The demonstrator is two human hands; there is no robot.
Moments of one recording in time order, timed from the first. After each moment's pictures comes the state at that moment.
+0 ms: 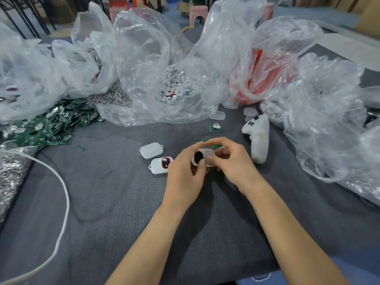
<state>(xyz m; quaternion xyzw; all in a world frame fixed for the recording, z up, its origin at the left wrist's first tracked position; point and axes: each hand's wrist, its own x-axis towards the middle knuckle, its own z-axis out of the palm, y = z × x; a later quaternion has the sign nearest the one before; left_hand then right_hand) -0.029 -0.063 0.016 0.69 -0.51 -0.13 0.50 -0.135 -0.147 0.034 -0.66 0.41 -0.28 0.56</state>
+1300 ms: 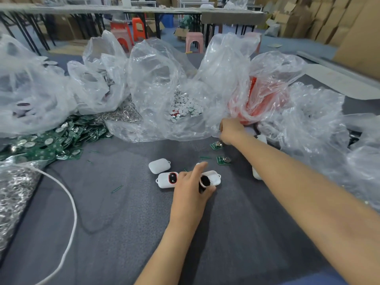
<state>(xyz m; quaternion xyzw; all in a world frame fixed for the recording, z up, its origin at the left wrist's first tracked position) -0.024 -0.056 0.011 0.72 -0.53 -0.11 0.44 -0.070 -0.265 0.071 -0.84 0.53 -0.04 0.07</state>
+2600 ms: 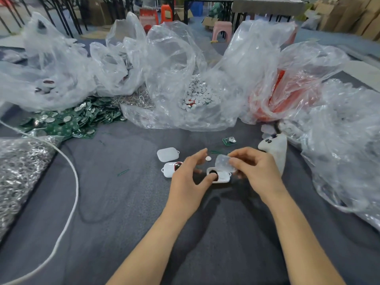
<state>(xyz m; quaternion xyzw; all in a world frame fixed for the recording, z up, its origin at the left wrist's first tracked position) -0.015 -0.050 0.010 0.67 -0.46 -0.19 0.55 -0.143 -0.165 0.038 -0.69 0.37 -0.33 0.52</state>
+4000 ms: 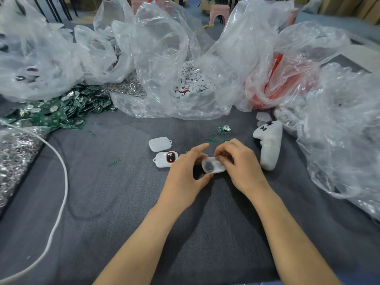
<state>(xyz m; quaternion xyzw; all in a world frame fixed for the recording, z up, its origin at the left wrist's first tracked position) -0.018 -0.052 0.009 0.69 -0.53 -0.16 0.46 -0.137 -0.157 0.028 -0.87 0.34 -0.25 0.26</state>
